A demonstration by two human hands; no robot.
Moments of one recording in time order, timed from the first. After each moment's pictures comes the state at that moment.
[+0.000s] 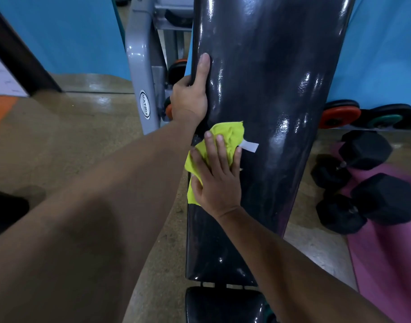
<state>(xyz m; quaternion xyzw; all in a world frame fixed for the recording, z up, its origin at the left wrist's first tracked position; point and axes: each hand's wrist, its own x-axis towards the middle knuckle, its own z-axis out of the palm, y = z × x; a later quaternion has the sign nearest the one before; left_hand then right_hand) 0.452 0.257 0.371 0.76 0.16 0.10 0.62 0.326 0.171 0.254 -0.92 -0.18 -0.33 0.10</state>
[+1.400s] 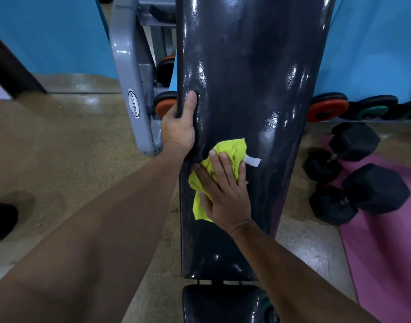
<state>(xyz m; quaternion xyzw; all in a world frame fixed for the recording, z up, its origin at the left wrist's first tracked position) 0.408 0.256 0.331 0.75 0.16 0.09 0.64 0.300 0.129 0.220 -0.93 -0.19 -0.31 0.10</state>
